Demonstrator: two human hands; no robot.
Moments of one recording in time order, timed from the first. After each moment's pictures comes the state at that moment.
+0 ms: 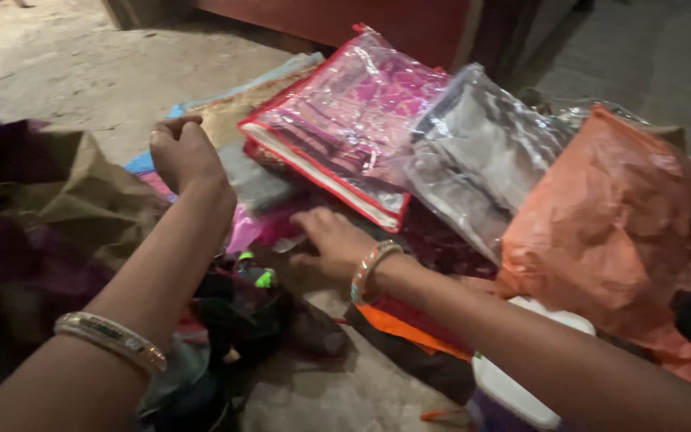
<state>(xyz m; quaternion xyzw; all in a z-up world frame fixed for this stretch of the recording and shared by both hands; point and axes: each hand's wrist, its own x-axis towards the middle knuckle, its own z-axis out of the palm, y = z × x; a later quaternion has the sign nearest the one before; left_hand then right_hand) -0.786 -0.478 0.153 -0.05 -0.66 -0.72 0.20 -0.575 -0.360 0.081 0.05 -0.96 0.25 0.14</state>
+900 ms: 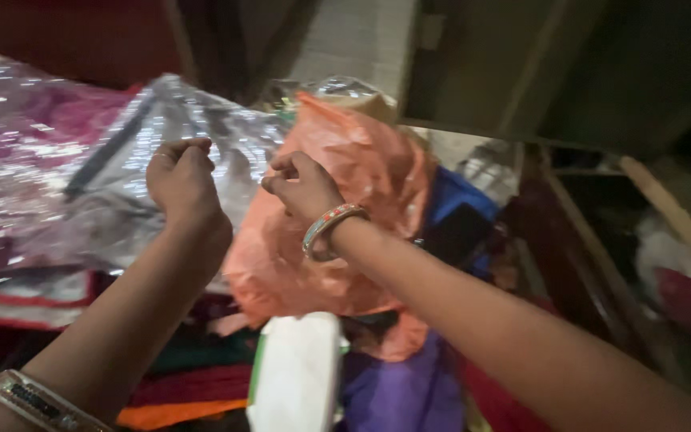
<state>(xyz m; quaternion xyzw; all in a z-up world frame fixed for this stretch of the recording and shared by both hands) -0.524 -0.178 0.134 -0.23 -0.51 -0.80 -0.22 -0.374 -0.116 0.114 -0.38 -0.70 0.48 0.36</state>
